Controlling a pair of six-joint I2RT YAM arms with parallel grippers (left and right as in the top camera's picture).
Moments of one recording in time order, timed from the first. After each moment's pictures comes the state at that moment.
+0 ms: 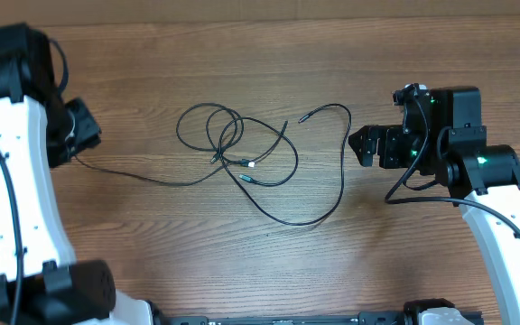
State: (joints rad) left arm 0.25 1.70 1.92 -1.66 -0.09 -0.37; right arm 0.09 1.27 1.16 -0.85 -0.30 0.10
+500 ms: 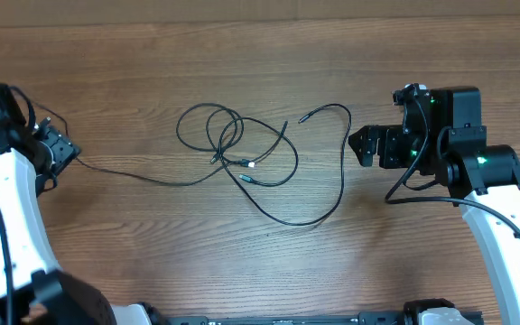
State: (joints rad) left arm 0.48 1.57 1.38 -1.05 -0.06 -0.41; right arm 0.09 1.27 1.16 -0.85 -0.30 0.10
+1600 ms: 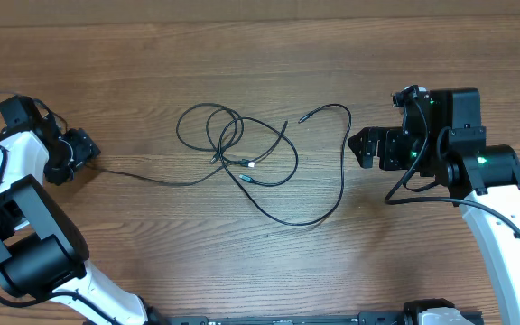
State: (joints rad) left arm 0.51 1.95 1.33 -0.67 0.12 -0.20; right arm 0.09 1.27 1.16 -0.87 -0.30 0.10
